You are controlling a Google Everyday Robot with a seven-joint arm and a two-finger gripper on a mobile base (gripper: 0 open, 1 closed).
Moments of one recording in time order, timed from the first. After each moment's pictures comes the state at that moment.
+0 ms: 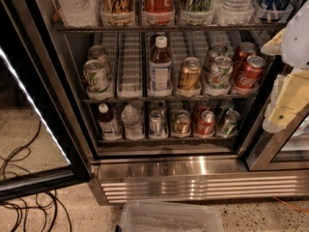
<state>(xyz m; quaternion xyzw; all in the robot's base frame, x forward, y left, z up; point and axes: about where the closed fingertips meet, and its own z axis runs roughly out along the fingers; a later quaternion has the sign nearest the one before) 0.438 -0.217 0.976 -0.60 0.78 -0.03 0.16</state>
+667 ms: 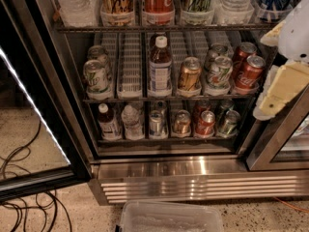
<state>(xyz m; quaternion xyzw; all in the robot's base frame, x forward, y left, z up) 0.462 -0.215 0.981 -0.58 0.79 -0.04 0.20</state>
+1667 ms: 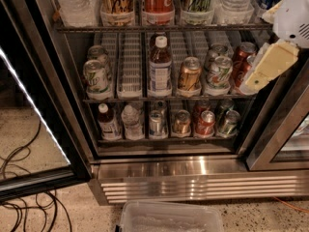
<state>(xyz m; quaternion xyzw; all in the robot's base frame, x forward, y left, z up) 0.506 -0.210 1.008 -0.54 0.79 -0.07 0.29</state>
